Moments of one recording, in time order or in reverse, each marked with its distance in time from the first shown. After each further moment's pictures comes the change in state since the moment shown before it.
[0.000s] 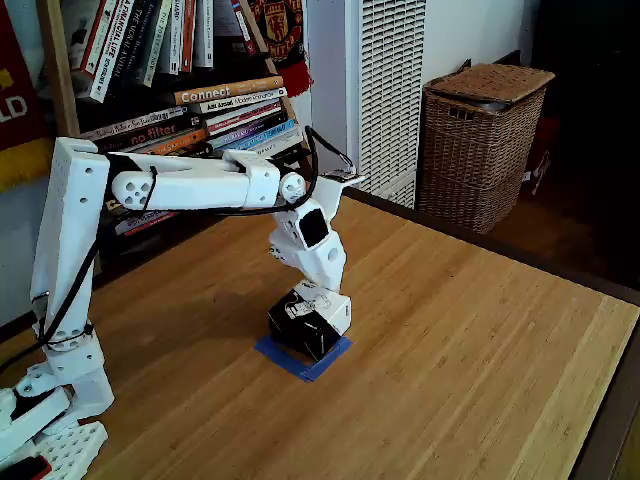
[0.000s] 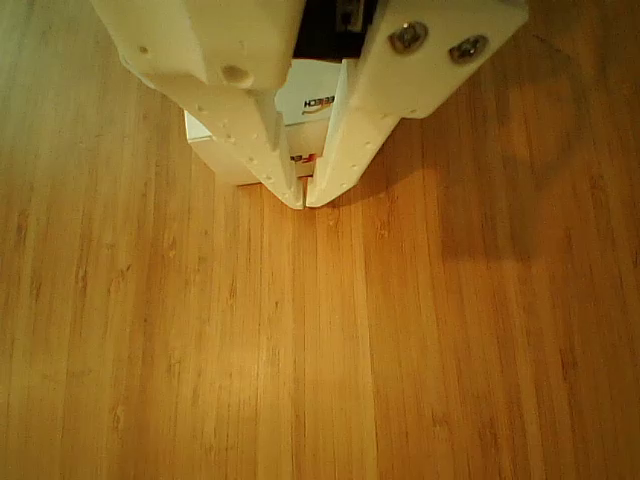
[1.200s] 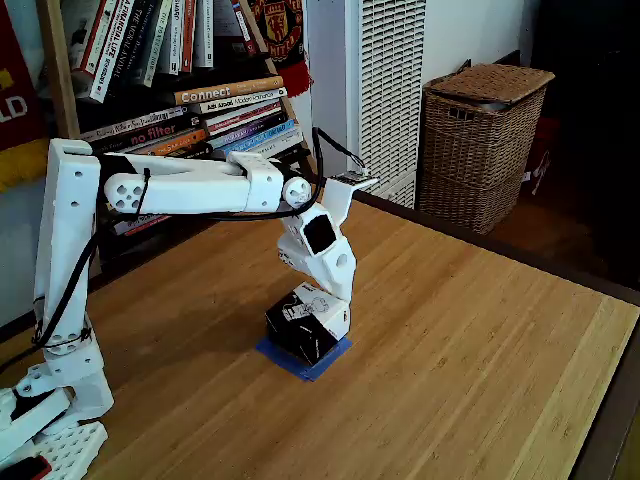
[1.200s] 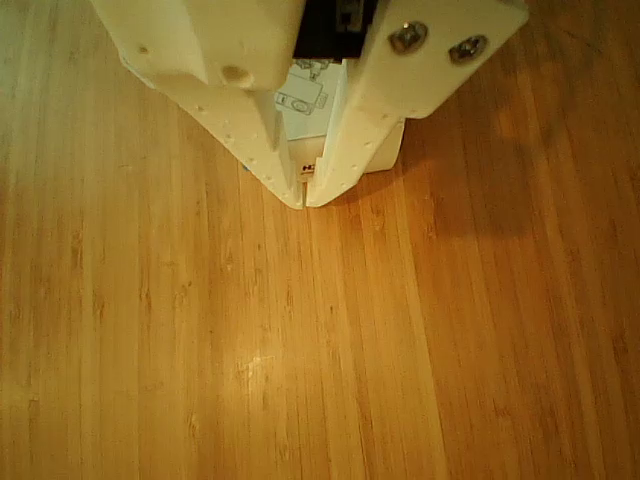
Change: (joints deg) arm 4.4 2.1 1.9 -1.4 -0.9
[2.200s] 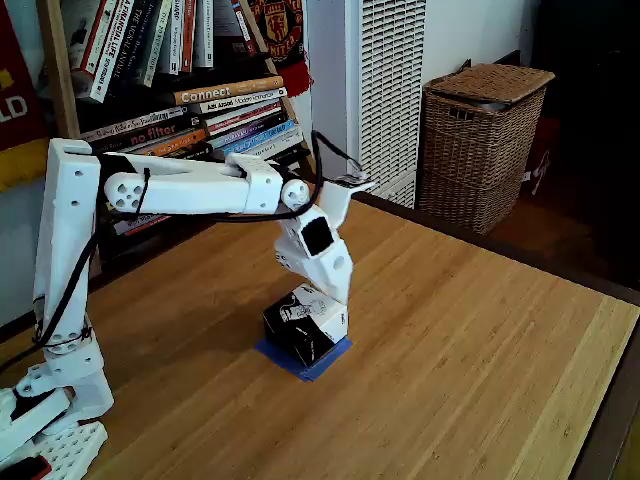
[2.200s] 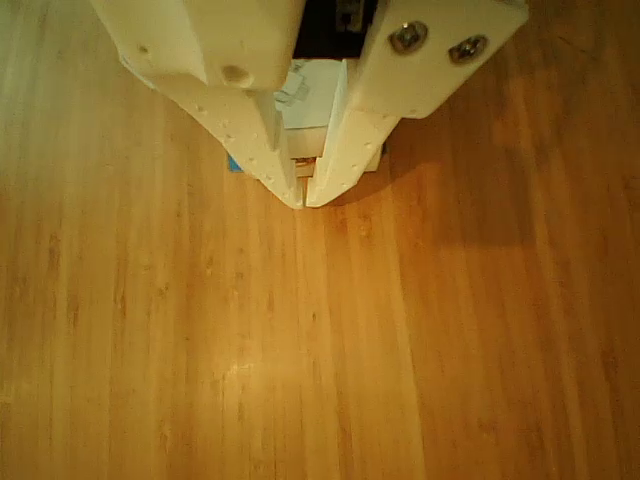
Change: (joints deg) arm -1.2 0.0 1.2 -0.2 0.4
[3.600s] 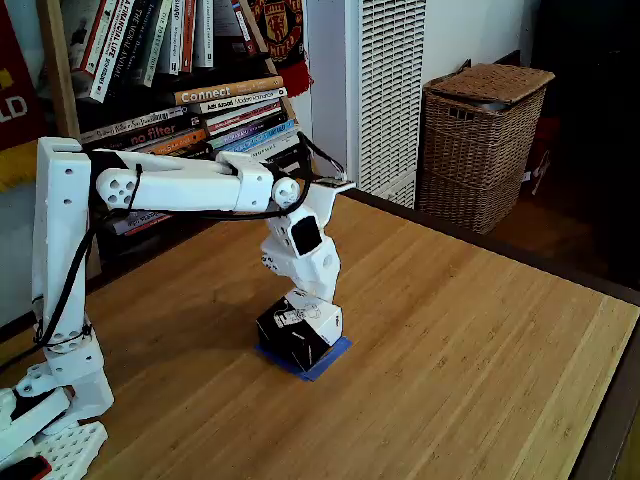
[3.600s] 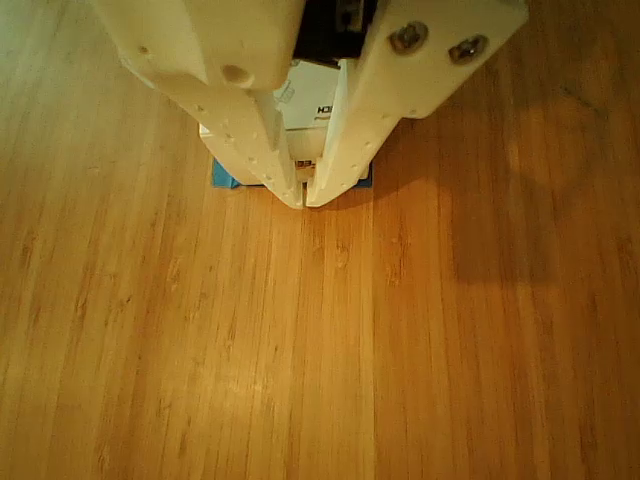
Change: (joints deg) arm -1.1 2.5 4.3 2.1 -5.7
